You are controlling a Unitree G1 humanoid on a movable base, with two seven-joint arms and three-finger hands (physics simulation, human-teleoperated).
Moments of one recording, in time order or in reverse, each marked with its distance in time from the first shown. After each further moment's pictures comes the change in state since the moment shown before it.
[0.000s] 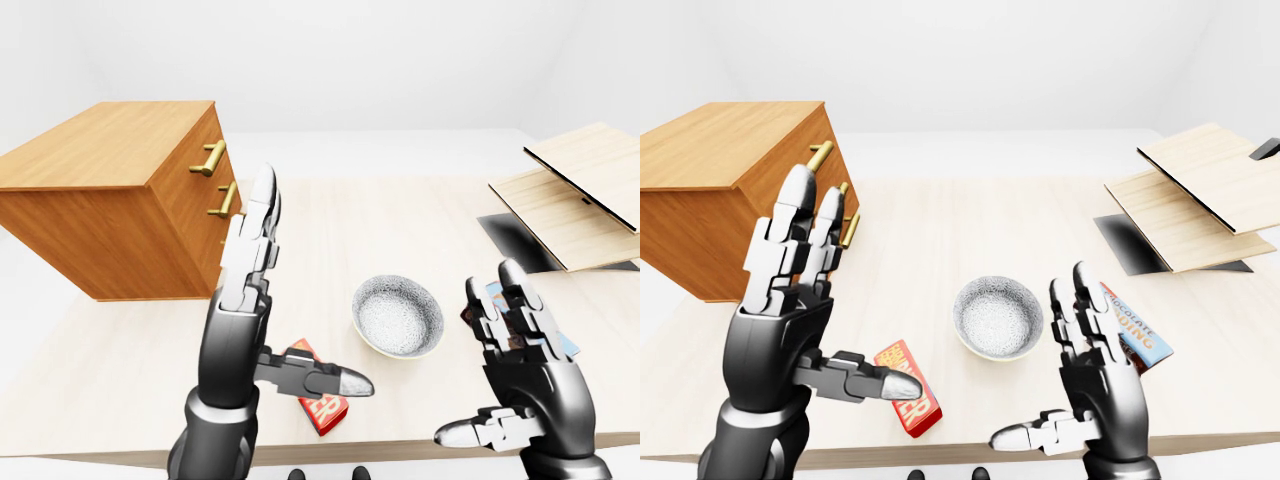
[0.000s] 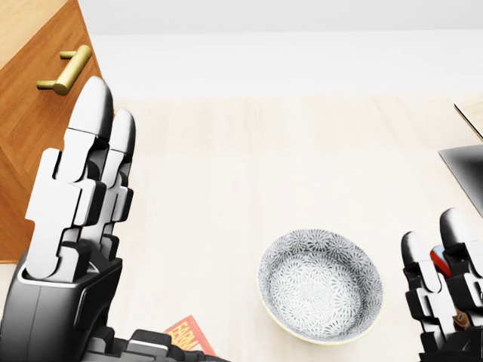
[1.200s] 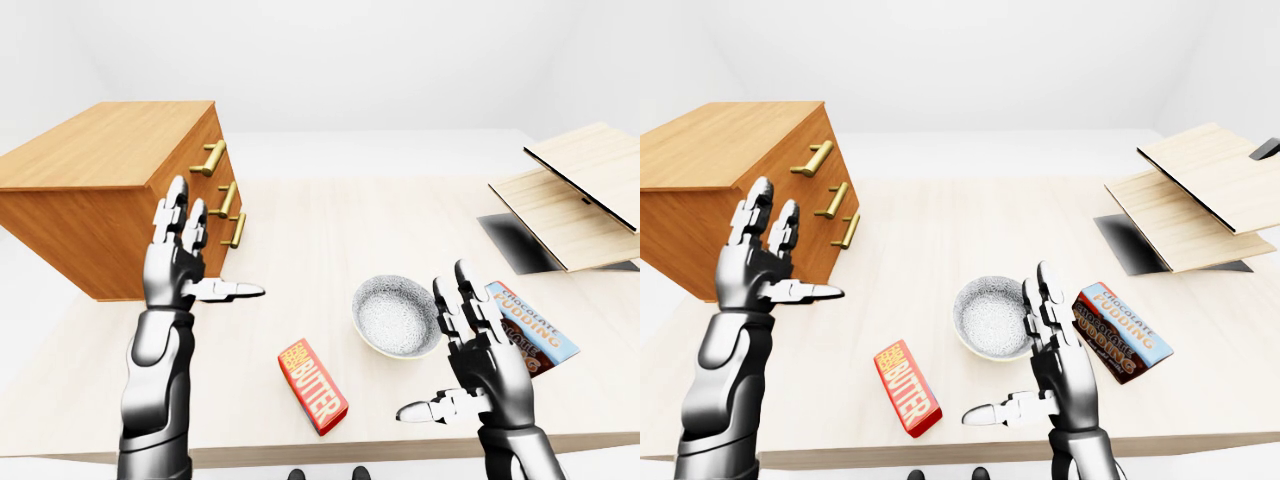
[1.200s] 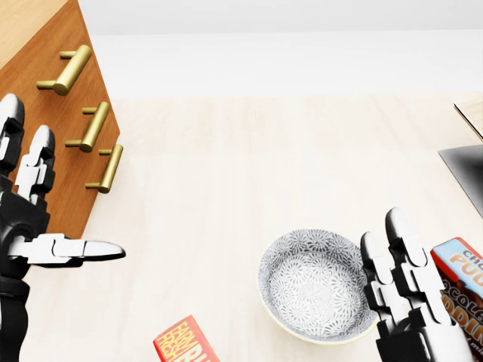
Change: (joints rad) left arm -0.323 0.128 0.575 0.657 -0.522 0.000 -0.116; right arm -0.072 -0.105 0.186 0.150 -0.119 -0.074 -0.182
